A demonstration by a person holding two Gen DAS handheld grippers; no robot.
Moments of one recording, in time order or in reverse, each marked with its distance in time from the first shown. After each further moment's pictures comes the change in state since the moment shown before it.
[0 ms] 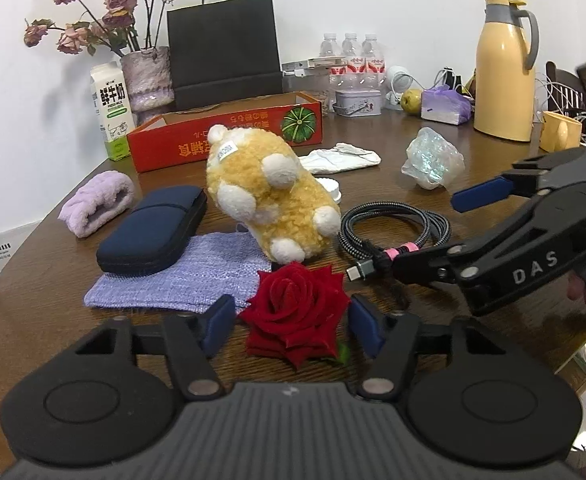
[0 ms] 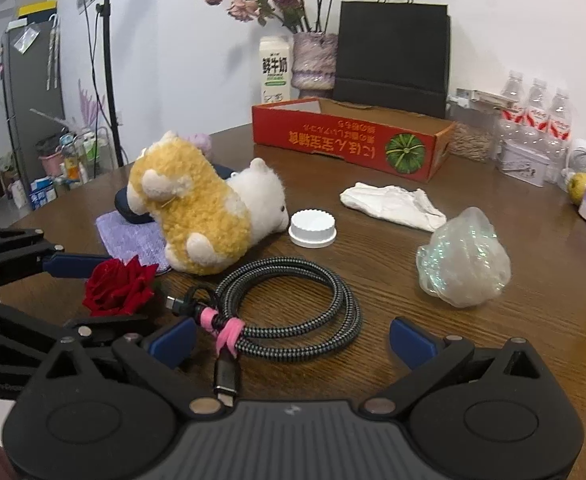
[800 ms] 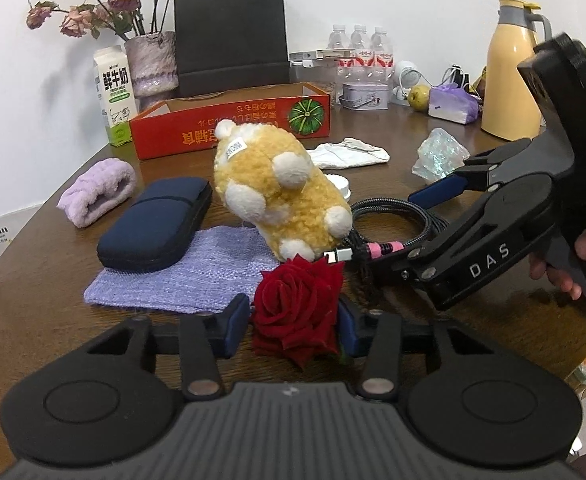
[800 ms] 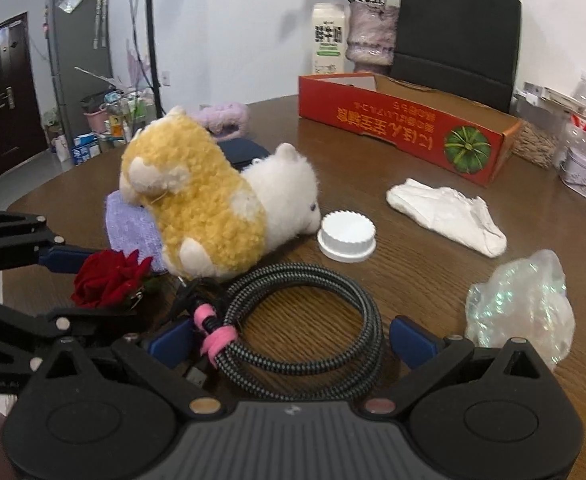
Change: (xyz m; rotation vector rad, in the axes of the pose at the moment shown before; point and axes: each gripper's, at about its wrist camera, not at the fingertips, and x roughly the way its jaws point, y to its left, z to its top) left arm 0.005 0.011 0.007 -0.047 0.035 -0.009; right arm 0.042 -0.009 0.027 -0.120 0.090 0.147
